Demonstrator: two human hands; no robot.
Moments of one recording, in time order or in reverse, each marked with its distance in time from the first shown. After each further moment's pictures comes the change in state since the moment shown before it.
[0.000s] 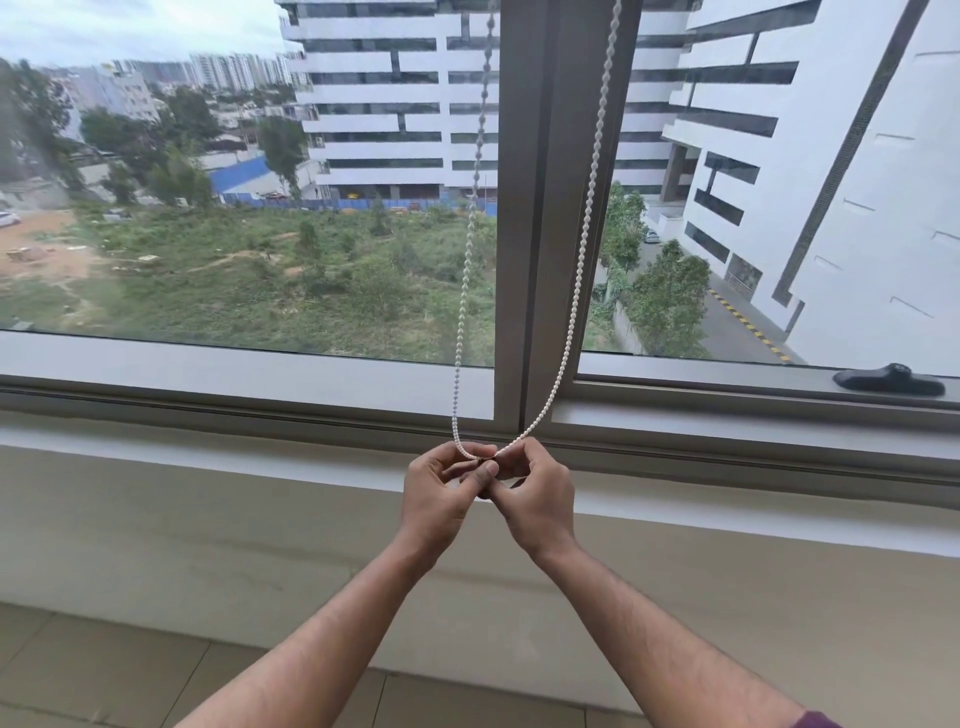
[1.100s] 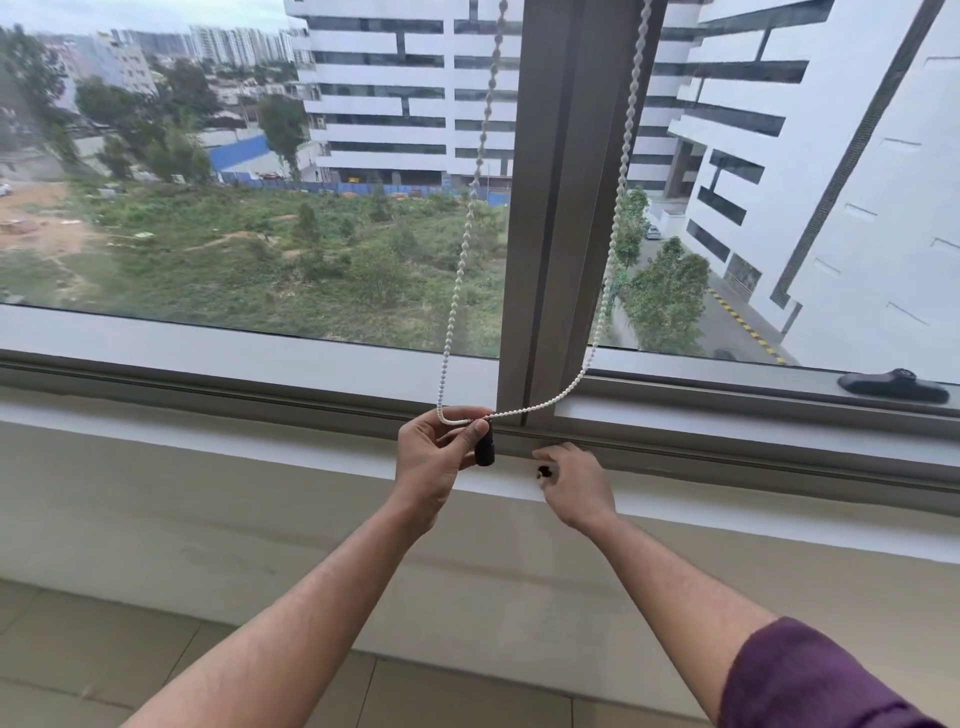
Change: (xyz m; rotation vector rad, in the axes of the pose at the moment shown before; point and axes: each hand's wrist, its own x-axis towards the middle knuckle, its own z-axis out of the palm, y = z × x) left_hand 0.024 0.014 -0.003 -0.144 0.050 -0.094; right_hand 0.048 0.080 -0.034 -0.625 -0.322 0.079
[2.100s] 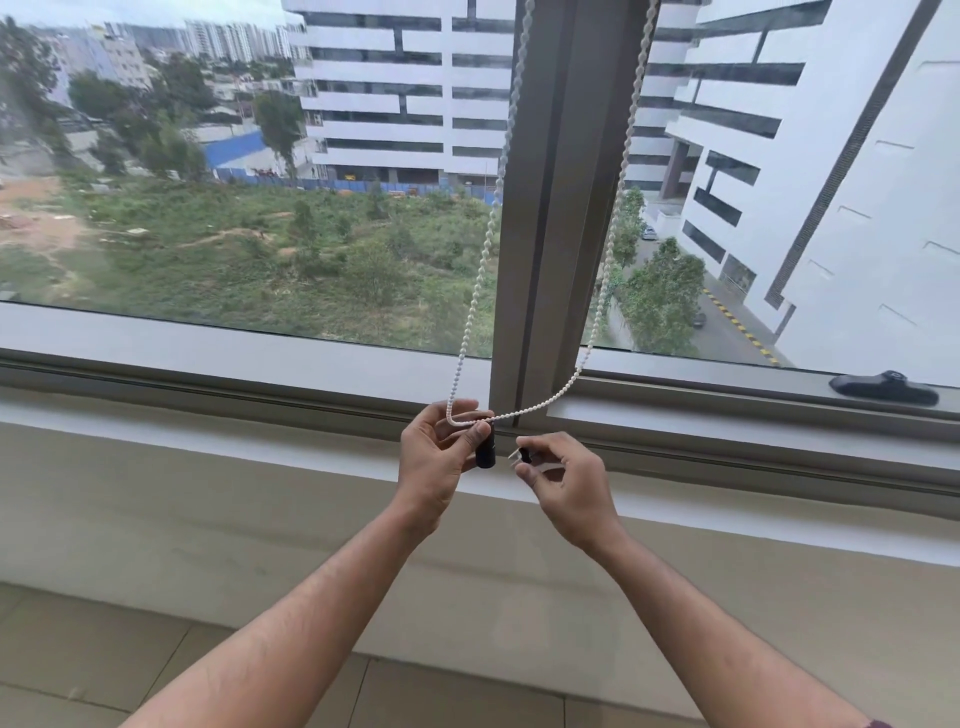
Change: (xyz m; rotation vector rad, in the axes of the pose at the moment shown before) left_hand 0.001 -0.005 0.010 0.007 0.030 -0.024; right_hand -0.043 -0.037 -0.036 0.525 0.188 -0.231
